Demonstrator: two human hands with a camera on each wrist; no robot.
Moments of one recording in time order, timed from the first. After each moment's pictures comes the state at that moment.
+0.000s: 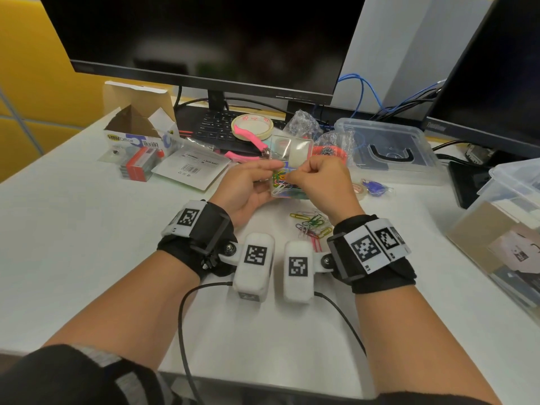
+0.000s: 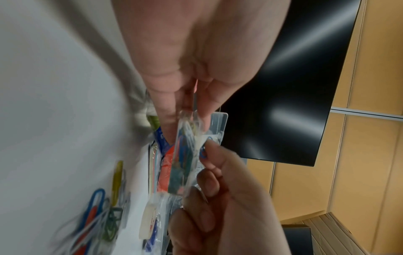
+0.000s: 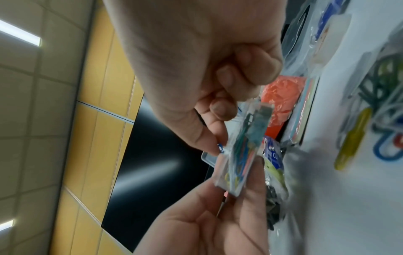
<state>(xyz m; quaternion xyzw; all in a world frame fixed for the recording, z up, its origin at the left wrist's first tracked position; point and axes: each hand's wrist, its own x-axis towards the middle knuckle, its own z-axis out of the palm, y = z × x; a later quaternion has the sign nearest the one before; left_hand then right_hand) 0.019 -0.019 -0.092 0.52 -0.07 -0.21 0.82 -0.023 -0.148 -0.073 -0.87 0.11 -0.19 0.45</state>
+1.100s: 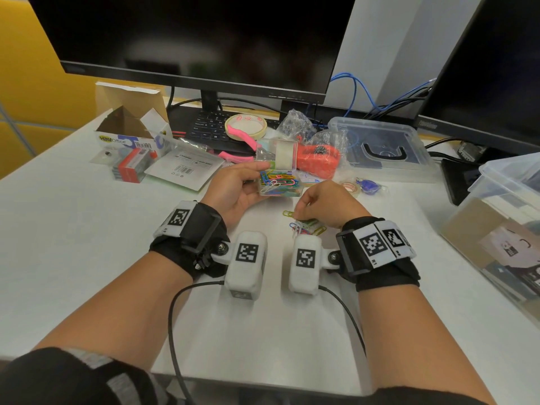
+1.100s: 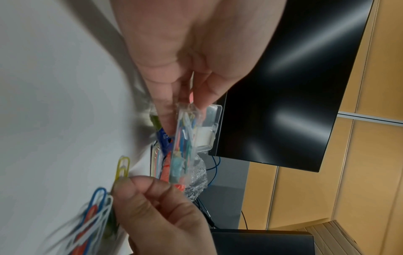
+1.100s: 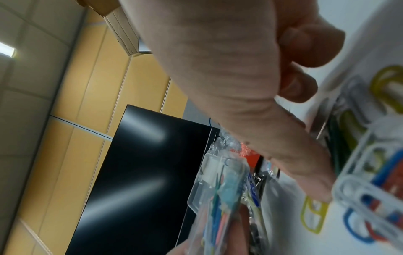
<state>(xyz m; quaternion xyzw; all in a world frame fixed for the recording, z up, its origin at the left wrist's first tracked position) 0.021 -0.016 -0.093 0.51 -0.02 -0.20 0.84 -0.034 -0.174 -0.084 -0.94 0.12 0.04 0.31</state>
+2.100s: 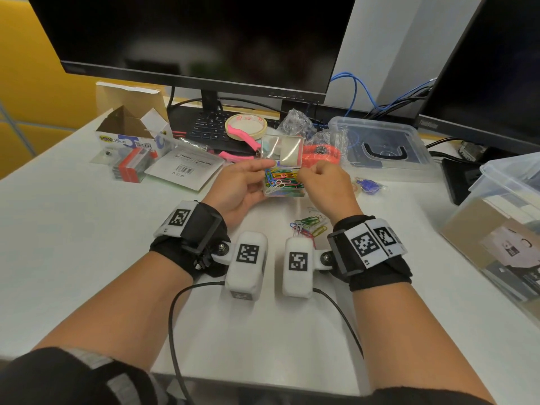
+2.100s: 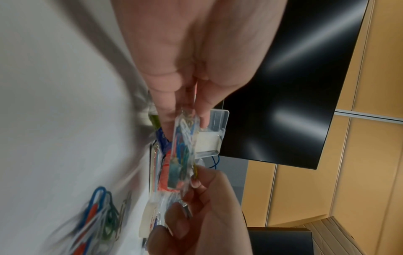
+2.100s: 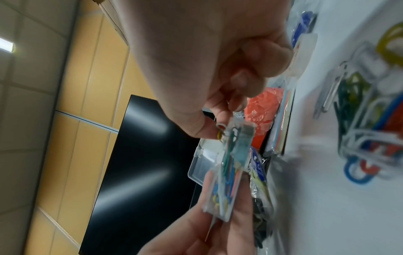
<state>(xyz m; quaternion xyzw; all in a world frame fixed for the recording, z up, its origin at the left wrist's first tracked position) 0.022 -0.019 -0.097 0.52 -0.08 -0.20 0.83 -0.031 -0.157 -0.074 -0.89 0.16 -0.17 0.40</state>
